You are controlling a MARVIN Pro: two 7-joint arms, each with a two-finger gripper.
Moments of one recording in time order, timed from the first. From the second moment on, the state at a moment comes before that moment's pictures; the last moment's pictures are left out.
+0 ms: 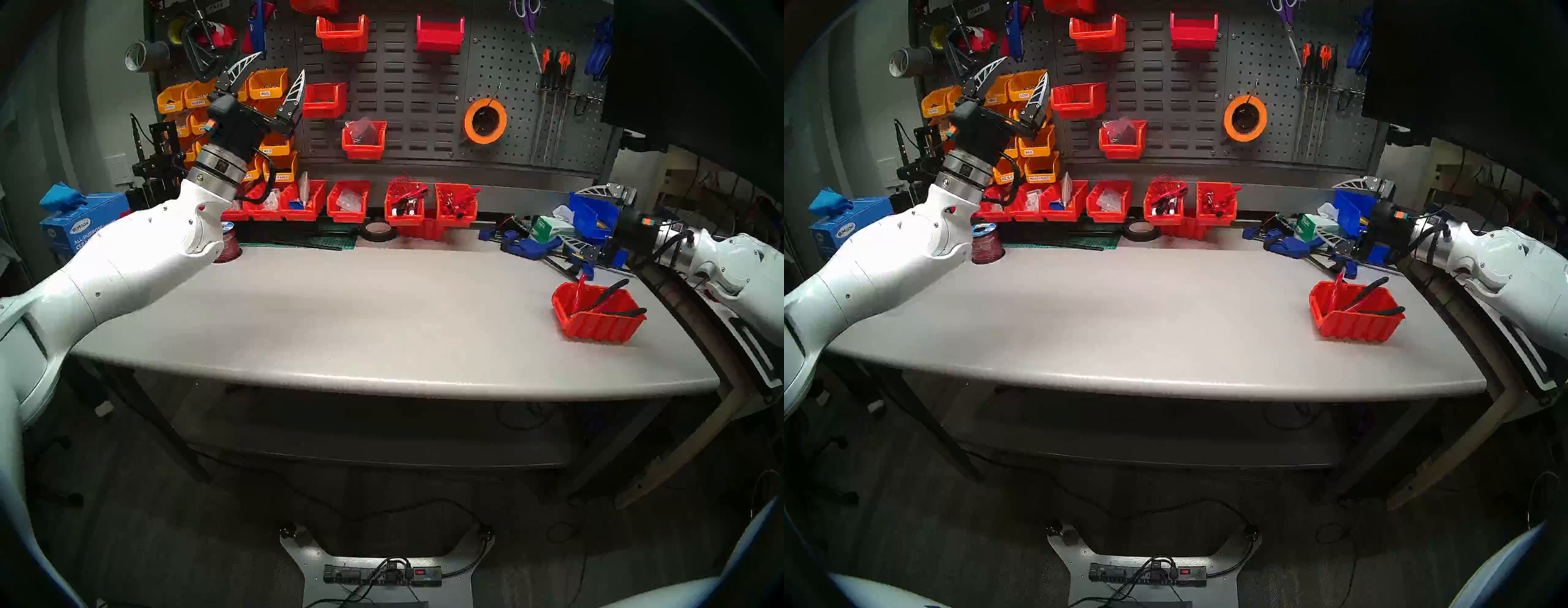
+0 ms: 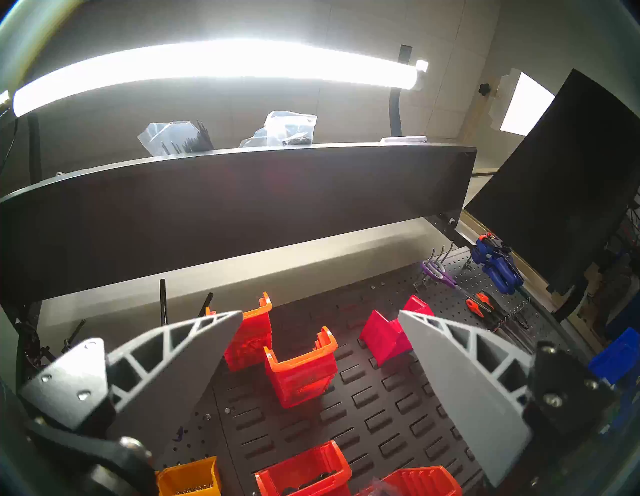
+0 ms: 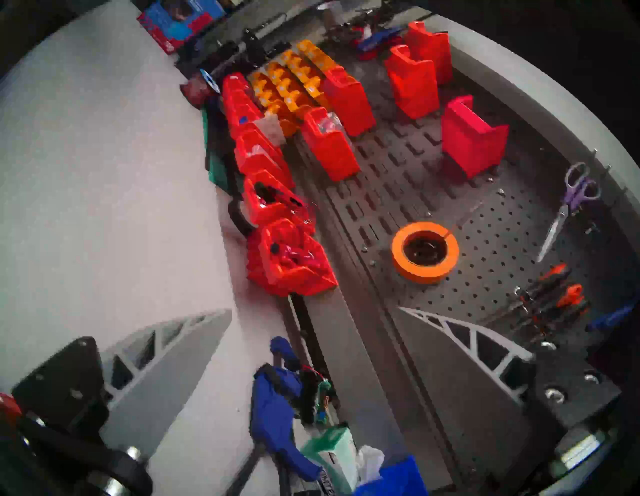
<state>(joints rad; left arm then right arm) 0.31 -0.69 -0.28 -1.22 -0.75 -0.96 0.22 0.21 -0.17 -0.40 -1.39 0.62 -0.64 0.38</state>
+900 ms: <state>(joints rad) 0.31 -0.69 -0.28 -1.22 -0.75 -0.96 0.22 0.25 -0.13 -0.46 -1.36 0.66 -0.52 0.80</state>
